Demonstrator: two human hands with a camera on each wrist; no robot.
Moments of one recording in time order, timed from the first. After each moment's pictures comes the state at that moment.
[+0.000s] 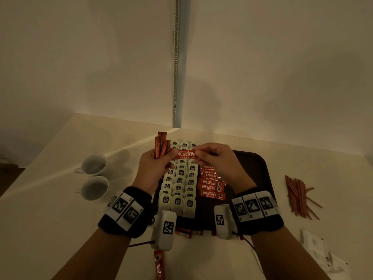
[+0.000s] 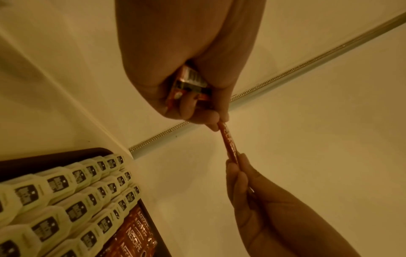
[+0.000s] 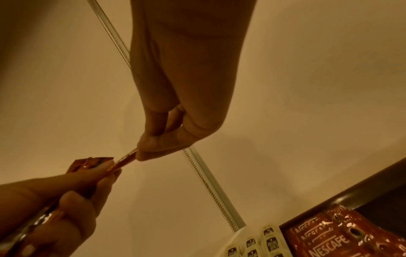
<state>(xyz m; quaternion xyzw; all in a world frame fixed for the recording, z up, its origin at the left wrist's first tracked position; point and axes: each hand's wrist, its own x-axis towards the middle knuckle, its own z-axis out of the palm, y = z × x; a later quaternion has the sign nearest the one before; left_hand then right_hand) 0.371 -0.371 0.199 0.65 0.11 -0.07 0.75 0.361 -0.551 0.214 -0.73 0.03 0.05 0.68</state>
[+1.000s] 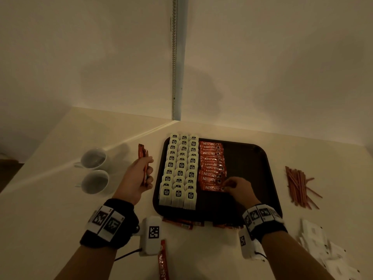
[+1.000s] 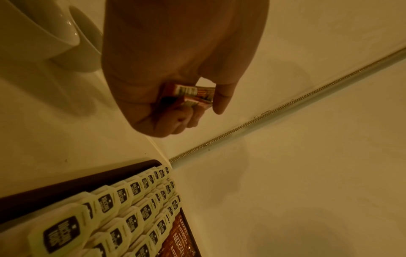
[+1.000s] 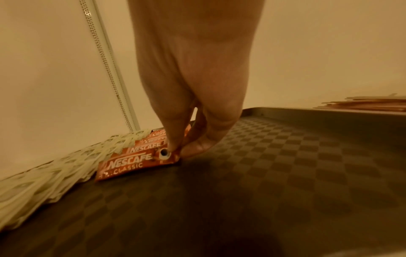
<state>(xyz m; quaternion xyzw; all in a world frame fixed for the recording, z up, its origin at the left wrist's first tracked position) 0.358 -0.327 0.164 0.60 0.23 -0.19 0.74 0.322 -0.632 0.071 -0.91 0.18 0.14 0.35</state>
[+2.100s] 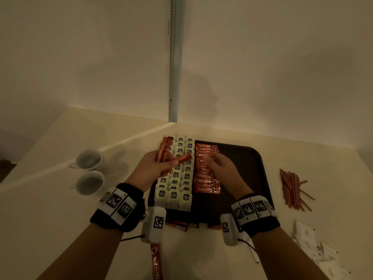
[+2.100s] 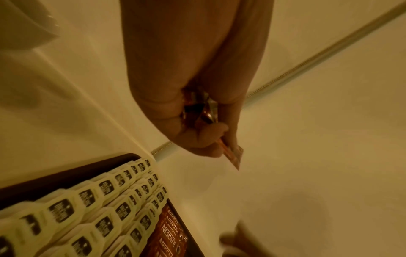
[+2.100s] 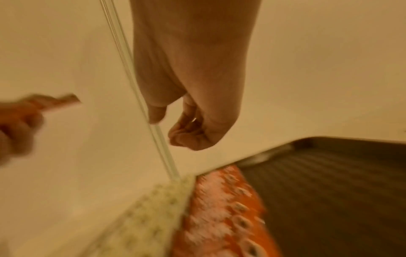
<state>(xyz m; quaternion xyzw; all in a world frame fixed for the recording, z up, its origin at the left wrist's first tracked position) 0.370 -0.358 0.183 0.71 0.03 -0.21 0.67 0.345 -0.575 0.158 -0.83 0.10 0.07 0.54</state>
